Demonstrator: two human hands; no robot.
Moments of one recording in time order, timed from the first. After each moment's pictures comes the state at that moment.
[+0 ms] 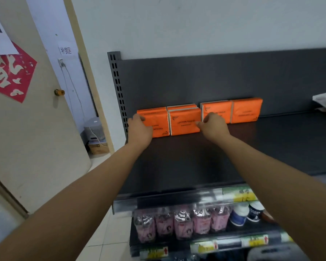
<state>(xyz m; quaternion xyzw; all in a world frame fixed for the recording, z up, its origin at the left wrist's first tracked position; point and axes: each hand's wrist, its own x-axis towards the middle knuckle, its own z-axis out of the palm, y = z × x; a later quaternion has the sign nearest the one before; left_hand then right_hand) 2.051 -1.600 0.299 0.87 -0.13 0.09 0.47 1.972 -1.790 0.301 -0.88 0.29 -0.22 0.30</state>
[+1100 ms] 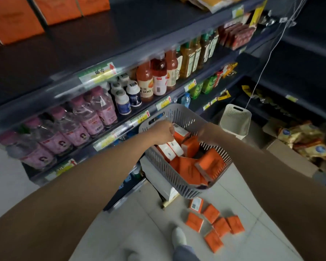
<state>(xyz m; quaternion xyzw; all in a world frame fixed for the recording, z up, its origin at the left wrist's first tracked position) 1.712 -1.719 0.114 0.73 -0.57 -0.36 0.13 1.551 -1.791 0.118 -0.83 0.51 0.14 0.19</state>
